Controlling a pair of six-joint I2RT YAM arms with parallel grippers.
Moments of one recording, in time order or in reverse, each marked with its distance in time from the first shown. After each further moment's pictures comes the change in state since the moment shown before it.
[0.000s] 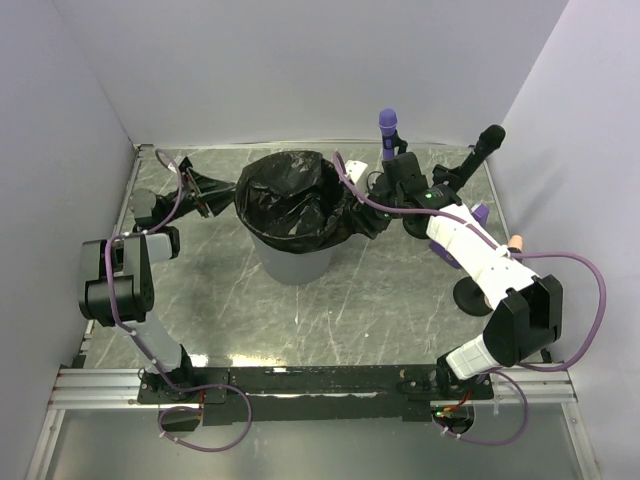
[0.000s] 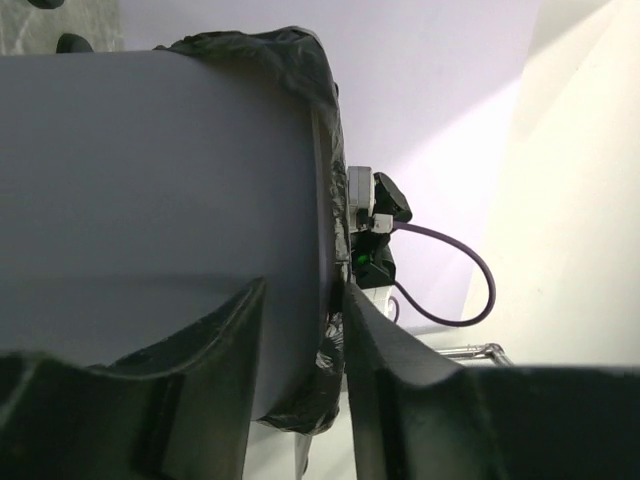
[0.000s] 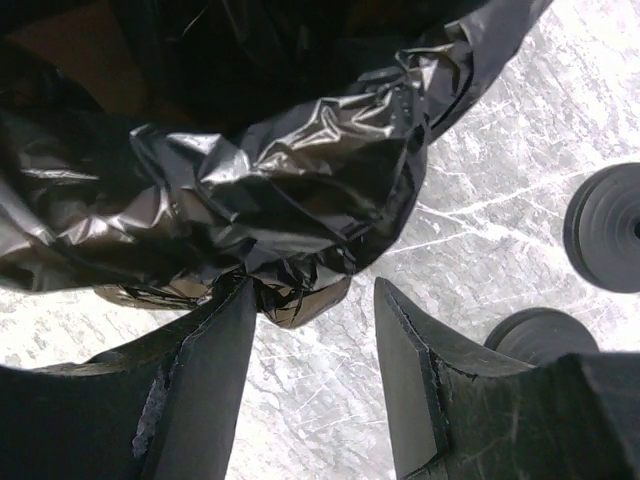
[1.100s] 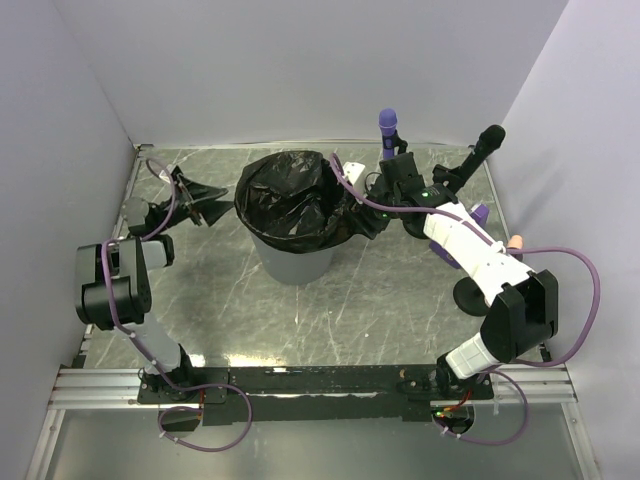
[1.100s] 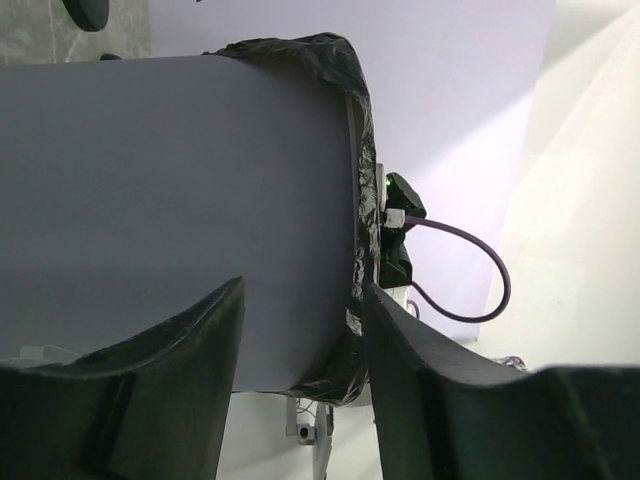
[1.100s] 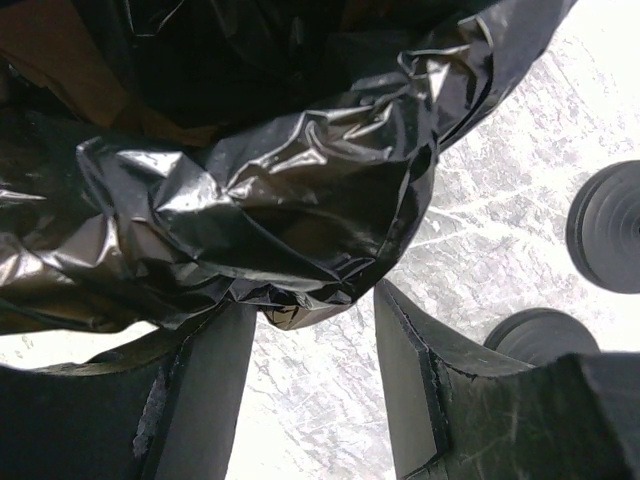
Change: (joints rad) left arm 0.052 -0.017 -0.072 0.007 0.019 0.074; right arm 0.000 0.028 0.000 0.004 0.008 -0.015
